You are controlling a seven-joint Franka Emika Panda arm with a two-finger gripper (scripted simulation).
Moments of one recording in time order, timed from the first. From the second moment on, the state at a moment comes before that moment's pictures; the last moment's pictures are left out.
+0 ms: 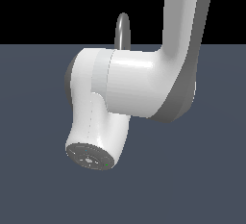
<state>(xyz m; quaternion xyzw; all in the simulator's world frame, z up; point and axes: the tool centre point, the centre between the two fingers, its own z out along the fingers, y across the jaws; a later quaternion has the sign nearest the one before) -0.004 -0.001 0.151 0.07 0.71 -0.04 0.70</state>
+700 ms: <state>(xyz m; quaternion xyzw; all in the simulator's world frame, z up) -0.008 -0.025 0.143 0.09 0.70 -0.05 0.71</state>
